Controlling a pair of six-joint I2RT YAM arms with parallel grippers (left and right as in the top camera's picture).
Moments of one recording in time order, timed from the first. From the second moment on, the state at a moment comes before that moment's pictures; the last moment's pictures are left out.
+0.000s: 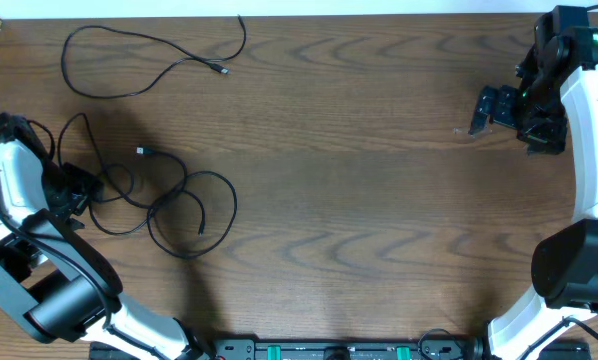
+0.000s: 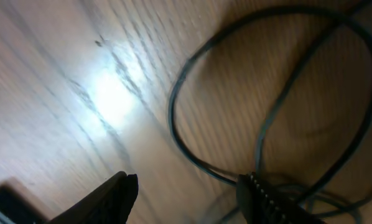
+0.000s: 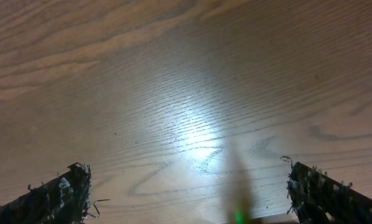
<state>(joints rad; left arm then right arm) 0.65 1.86 1.44 -1.16 0.00 -0.49 -0.10 1.88 1.87 -1.50 -0.07 0.28</state>
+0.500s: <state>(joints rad) 0.65 1.51 1.46 -1.10 0.21 -0.53 -0.10 1.88 1.87 -1.50 -0.07 0.28</state>
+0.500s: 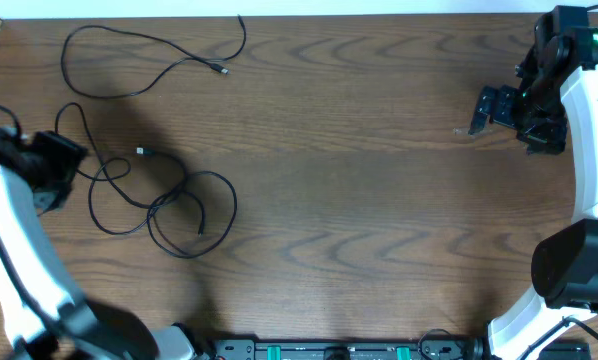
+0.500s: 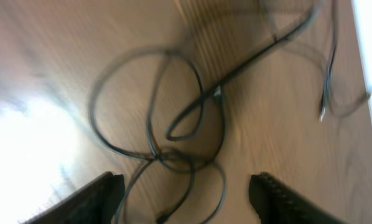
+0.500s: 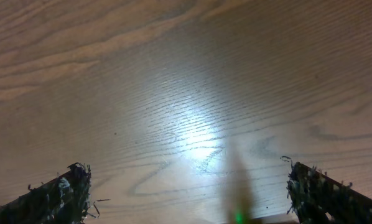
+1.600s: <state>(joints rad) 0.55 1.92 1.47 -0.99 -0.27 -0.54 -0.10 1.88 1.87 -1.50 -0.07 0.28</state>
